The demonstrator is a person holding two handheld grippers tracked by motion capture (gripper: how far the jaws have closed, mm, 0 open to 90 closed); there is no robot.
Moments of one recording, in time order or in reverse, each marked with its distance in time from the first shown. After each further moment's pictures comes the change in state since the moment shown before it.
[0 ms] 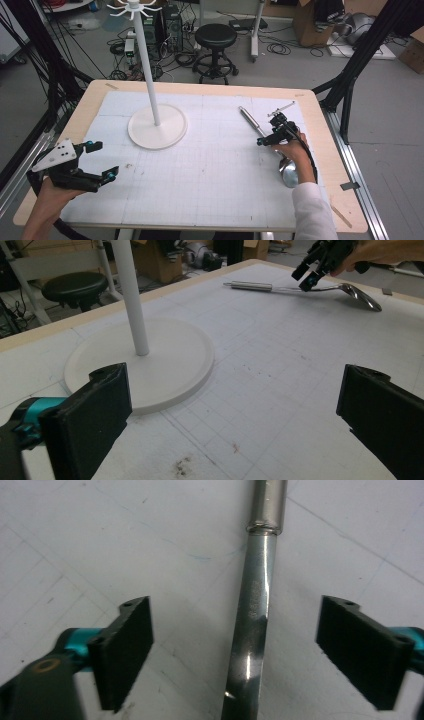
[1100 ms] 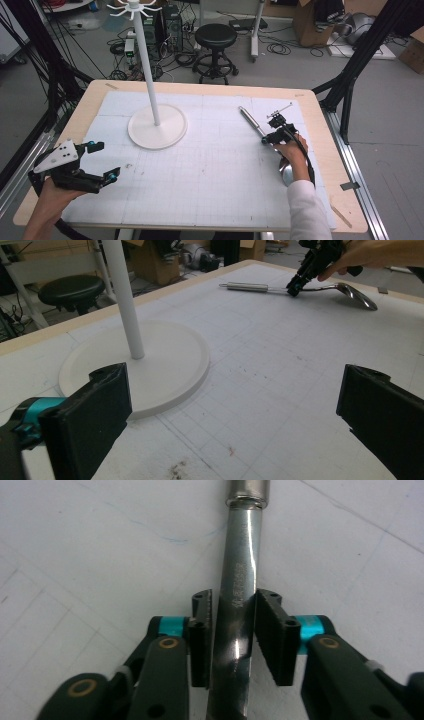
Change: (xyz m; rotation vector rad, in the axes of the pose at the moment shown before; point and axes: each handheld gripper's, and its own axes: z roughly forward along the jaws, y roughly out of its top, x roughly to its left) left arm -0.004 0.002 0.002 -0.001 -0.009 0.015; right arm -0.004 -0.002 0.013 0.066 -0.043 0.042
